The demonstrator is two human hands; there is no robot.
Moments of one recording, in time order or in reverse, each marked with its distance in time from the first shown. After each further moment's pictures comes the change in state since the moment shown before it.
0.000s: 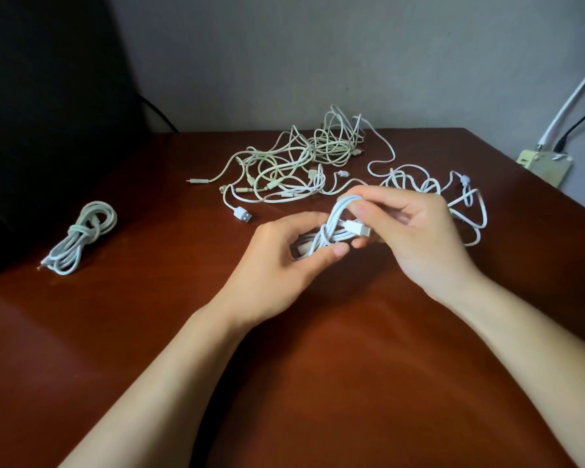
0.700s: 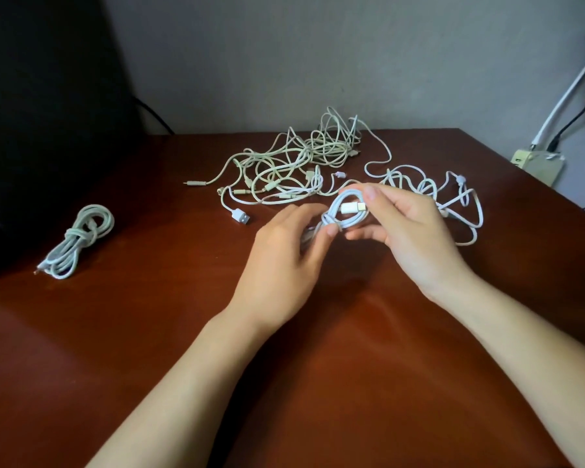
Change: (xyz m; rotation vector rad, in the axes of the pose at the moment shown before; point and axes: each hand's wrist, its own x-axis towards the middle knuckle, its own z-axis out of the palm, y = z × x) left_hand 0.004 -0.005 0.012 0.392 0.245 0.084; right_hand 0.003 0.003 0.001 -0.022 0.044 0.102
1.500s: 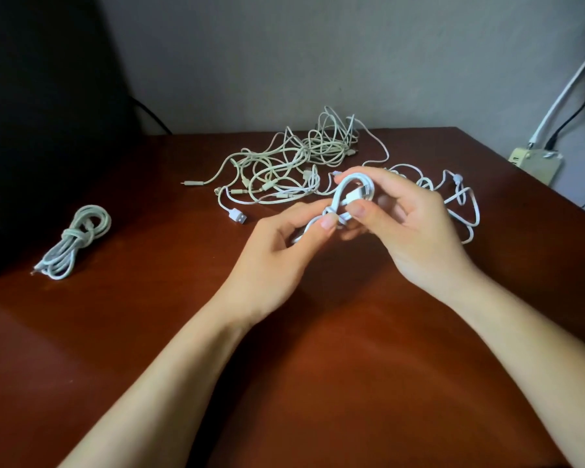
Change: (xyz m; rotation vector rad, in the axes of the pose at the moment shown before) left_hand 0.002 -0.003 -0.005 -0.679 -0.235 -0.166; right_hand -0.001 0.000 -0.008 -0.050 -0.133 -0.228
